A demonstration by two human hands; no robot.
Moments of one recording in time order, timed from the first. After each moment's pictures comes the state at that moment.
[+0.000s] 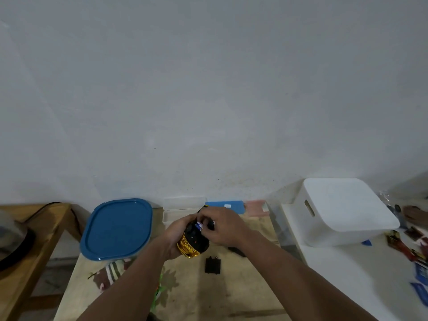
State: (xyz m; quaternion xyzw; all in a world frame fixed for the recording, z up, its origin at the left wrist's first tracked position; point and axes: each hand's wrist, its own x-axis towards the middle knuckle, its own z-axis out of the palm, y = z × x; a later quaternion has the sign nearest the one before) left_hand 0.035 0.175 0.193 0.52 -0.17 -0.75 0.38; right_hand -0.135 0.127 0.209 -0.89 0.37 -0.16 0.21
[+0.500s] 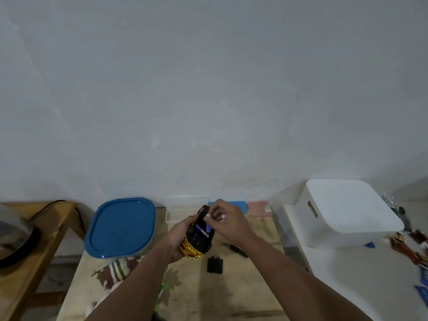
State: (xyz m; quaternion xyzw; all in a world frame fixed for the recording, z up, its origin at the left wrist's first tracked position) left_hand 0.037 0.183 0.183 0.52 -0.15 -0.73 0.40; right_hand -0.139 0.131 0.205 -0.74 0.47 -0.28 0.39
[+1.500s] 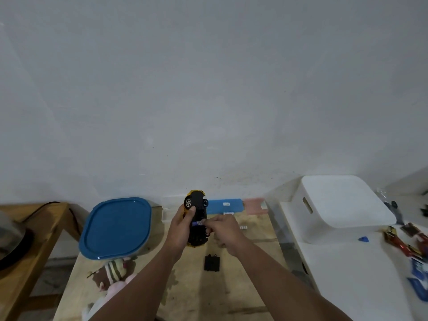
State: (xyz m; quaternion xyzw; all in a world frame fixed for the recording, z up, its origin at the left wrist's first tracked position) left_hand 0.018 0.181 0.176 0.57 -0.34 -0.53 0.53; right_hand -0.127 0.147 0.193 -0.46 0.61 -0.24 0.60
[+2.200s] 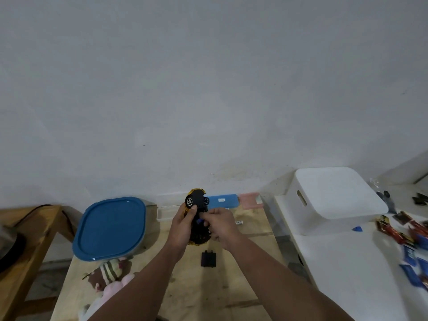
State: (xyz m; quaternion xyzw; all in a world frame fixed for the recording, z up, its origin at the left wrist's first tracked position) left_hand -0.002 0.178 0.171 0.57 -0.33 -0.55 0.52; right_hand -0.129 0.138 0.185 -0.39 0.62 -0.29 0.61
